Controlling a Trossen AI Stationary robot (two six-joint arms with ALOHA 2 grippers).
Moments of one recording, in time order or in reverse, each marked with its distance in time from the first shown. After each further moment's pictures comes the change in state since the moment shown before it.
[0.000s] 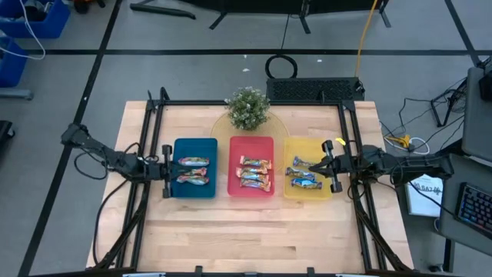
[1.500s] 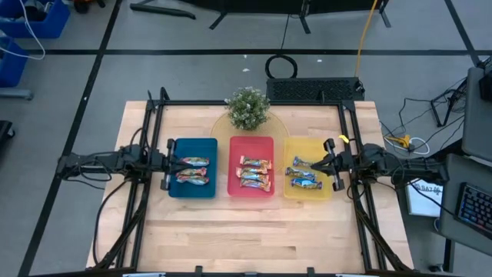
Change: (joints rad) left arm 0.474 -0.227 -0.029 -0.252 0.553 -0.248; right arm -0.058 -0.114 -0.006 -0.110 -0.052 0.079
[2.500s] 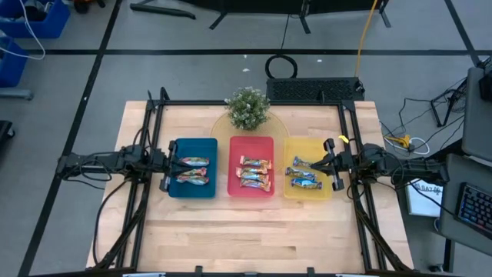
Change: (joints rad) left arm 0.000 0.002 0.000 -0.031 0.026 -0.127; right arm -0.013 0.000 0.000 -0.007 0.000 -0.003
